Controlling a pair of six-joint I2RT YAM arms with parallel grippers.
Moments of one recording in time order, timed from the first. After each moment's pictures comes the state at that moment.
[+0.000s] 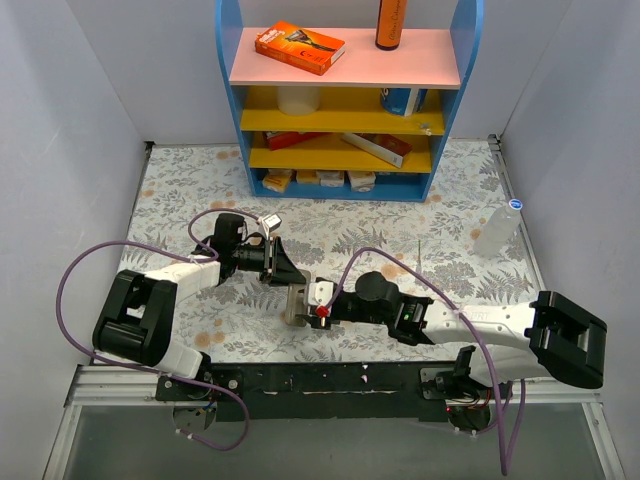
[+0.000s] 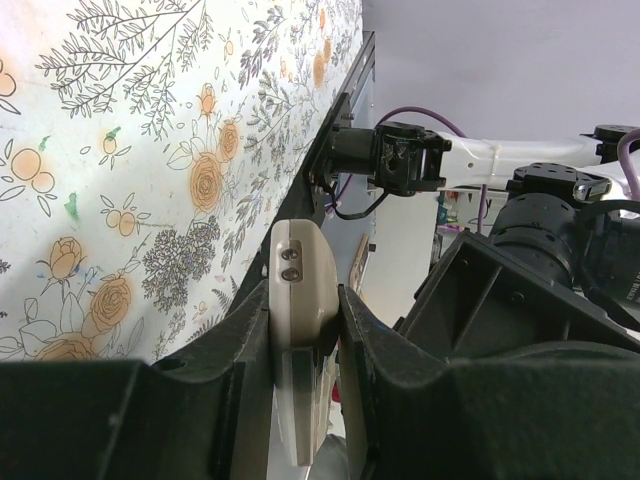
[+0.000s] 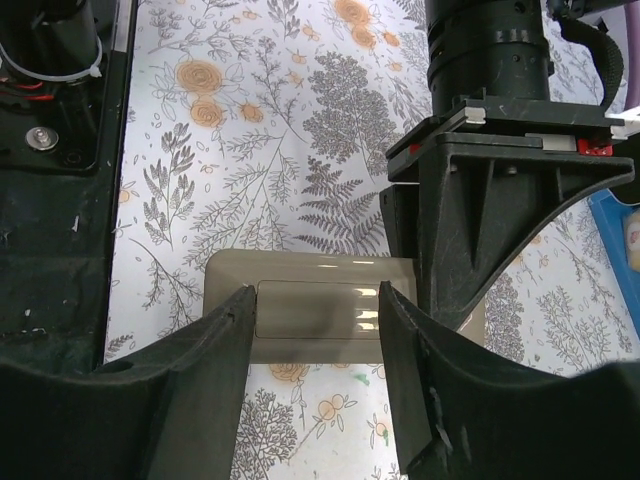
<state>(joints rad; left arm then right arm) -0.30 1.47 0.63 0.11 1.15 -0.72 1.21 1.26 0.55 0.49 -0.20 -0.37</state>
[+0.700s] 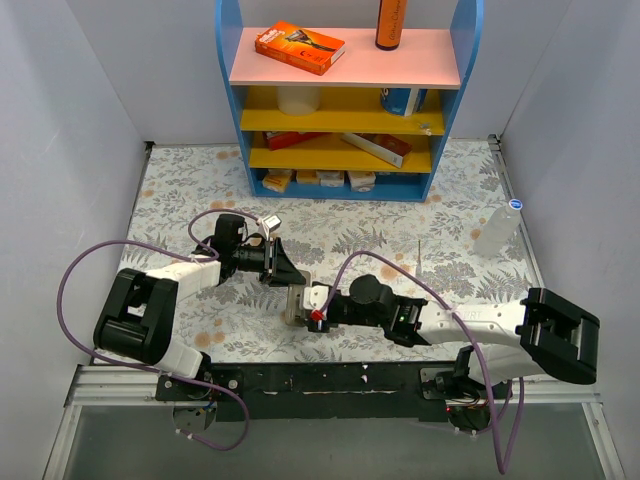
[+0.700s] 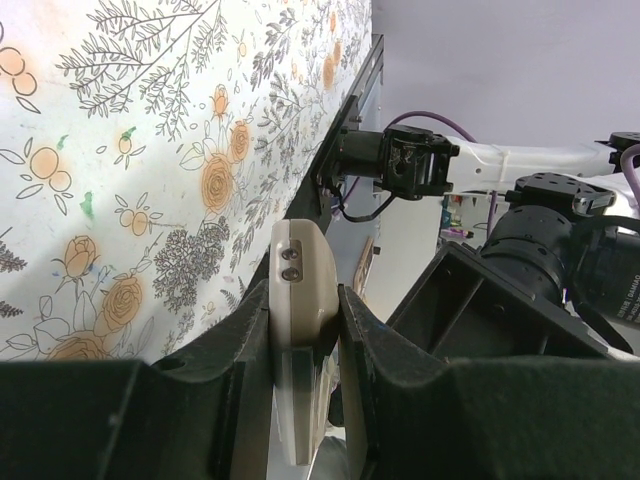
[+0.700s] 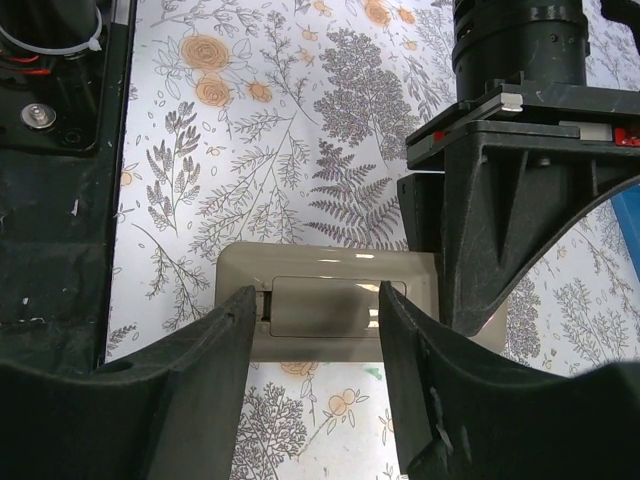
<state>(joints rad) -0.30 1.48 0.63 0.10 1.14 -0.72 1.23 1.30 0.55 0.49 -0.19 -0.38</state>
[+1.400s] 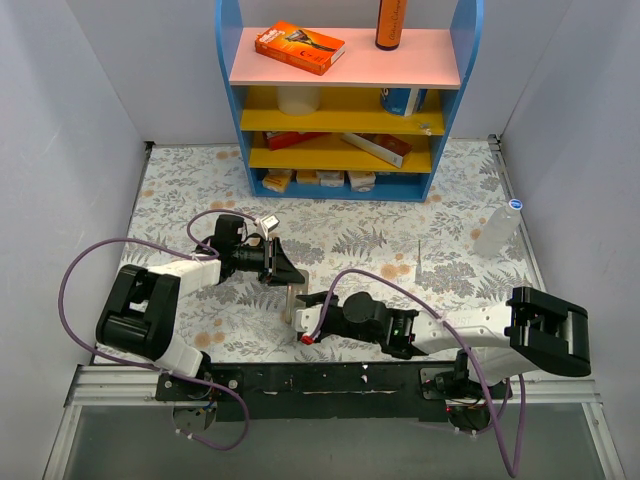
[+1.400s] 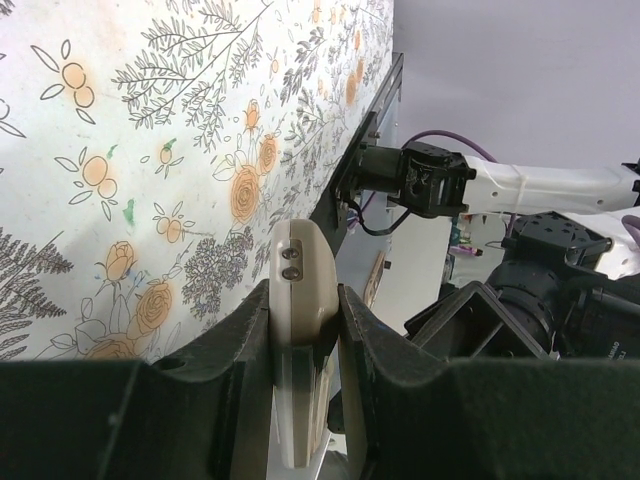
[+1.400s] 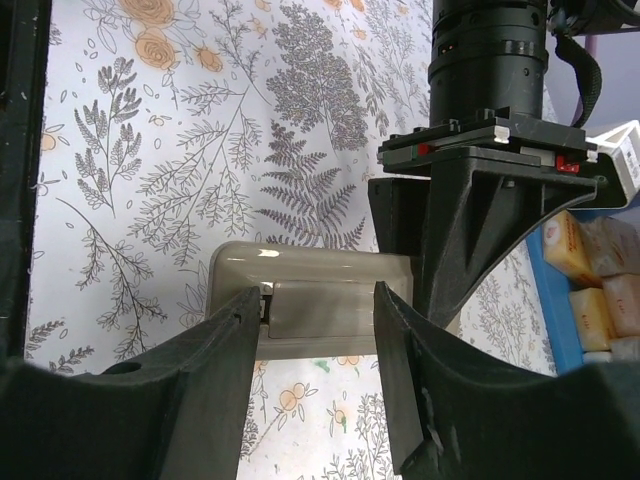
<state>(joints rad) -0.29 1.51 0.63 0.10 1.09 -0.70 1.33 1.35 0.53 0.57 0.05 -0.57</state>
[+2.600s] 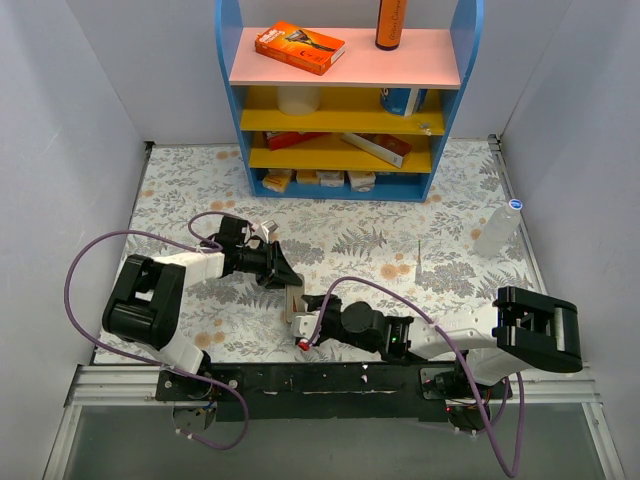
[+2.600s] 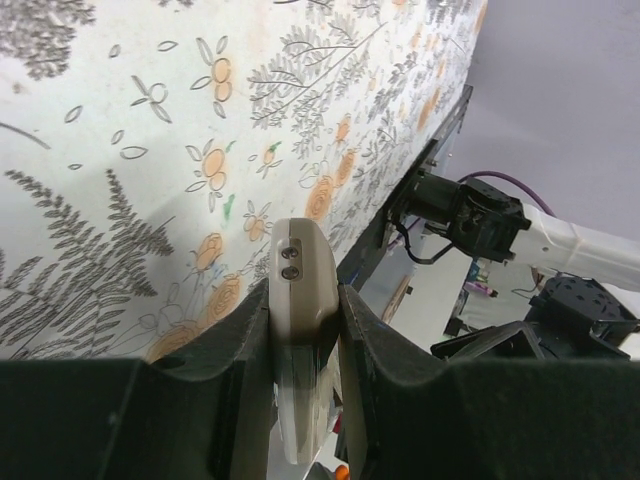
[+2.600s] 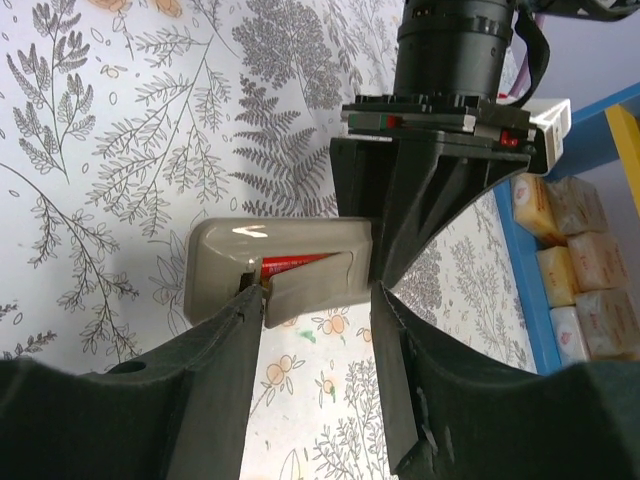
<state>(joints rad) -0.29 1.58 0.68 -0.07 0.96 -0.64 1.38 1.41 0.49 0.65 0.22 -0.63</state>
